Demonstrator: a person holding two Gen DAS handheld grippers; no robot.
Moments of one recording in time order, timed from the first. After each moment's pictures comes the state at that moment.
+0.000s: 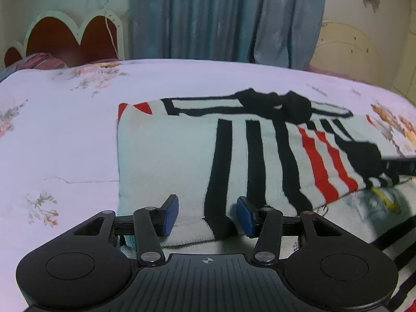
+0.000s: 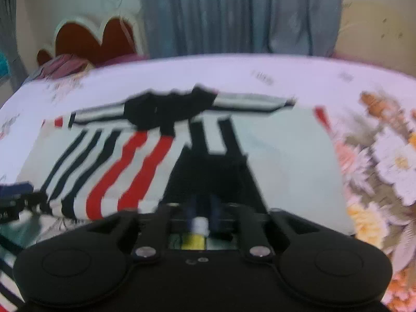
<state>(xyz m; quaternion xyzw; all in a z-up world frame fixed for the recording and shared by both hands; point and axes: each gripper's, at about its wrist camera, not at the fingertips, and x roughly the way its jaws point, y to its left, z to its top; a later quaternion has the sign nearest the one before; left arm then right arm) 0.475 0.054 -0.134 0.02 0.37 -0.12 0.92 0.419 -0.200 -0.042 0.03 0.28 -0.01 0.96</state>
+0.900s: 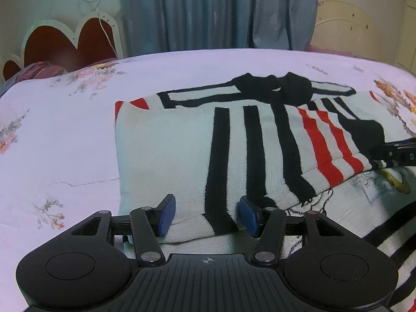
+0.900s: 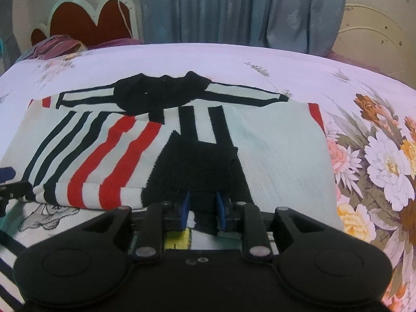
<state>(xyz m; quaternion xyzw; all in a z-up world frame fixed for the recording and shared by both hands) 0.472 0.039 -0.132 0.08 0.39 -0.11 0.91 0.427 -0.201 -0.049 -0.01 0.33 -0.02 0.94</state>
